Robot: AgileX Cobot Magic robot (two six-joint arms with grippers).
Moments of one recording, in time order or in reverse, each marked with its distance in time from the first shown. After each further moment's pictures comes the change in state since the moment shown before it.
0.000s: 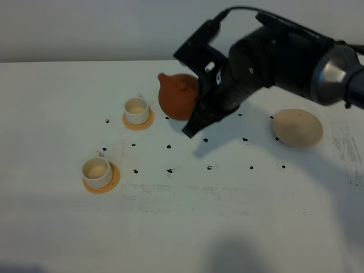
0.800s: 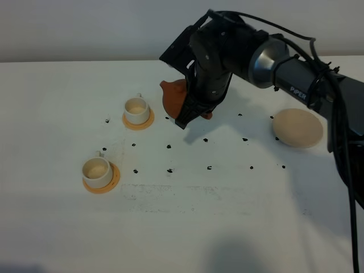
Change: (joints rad) left arm 0.000 0.000 0.000 0.000 0.000 0.000; right arm -0.013 0.332 -0.402 -0.097 0.260 0.006
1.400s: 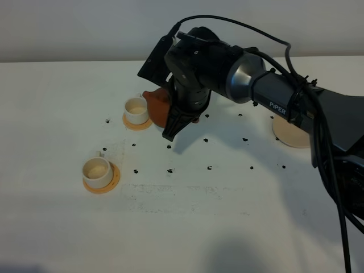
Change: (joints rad) left arm 0.000 0.000 0.000 0.000 0.001 0.000; right arm 0.088 0.011 -0.001 -0.094 -0.024 0.001
